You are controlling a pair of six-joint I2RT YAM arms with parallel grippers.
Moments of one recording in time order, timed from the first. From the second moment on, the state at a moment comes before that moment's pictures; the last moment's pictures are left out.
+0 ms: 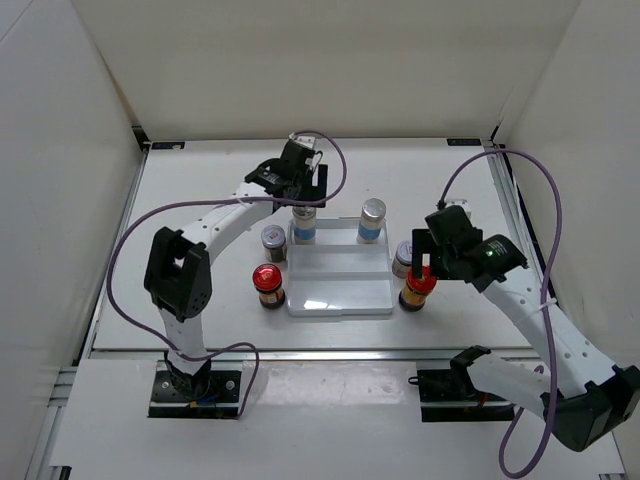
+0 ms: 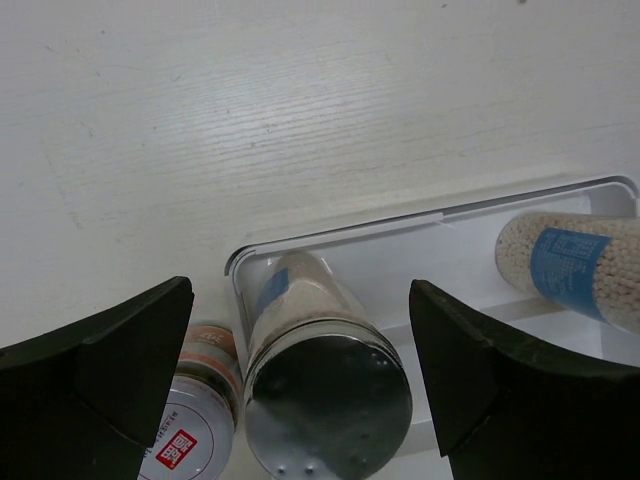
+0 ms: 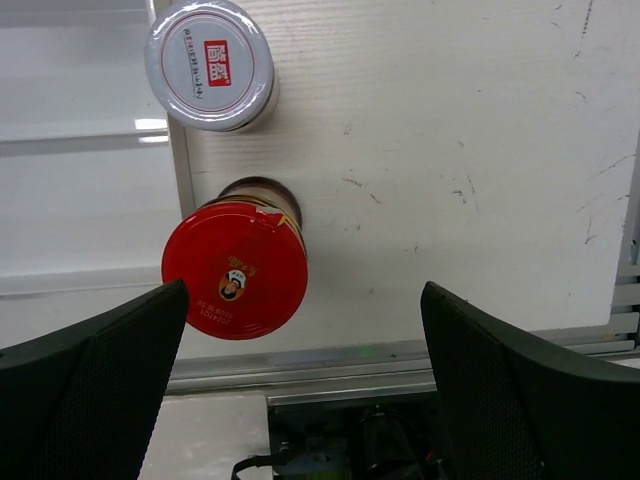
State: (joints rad) left arm -0.58 1.88 1.61 -0.53 -0.22 -0.33; right arm 0.53 1.01 1.05 -1.07 0.36 0.41
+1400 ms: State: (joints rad) left arm -0.49 1.25 1.14 -0.39 -0.52 -0.14; right arm 0.40 1.58 1.26 -0.92 0.16 0.36
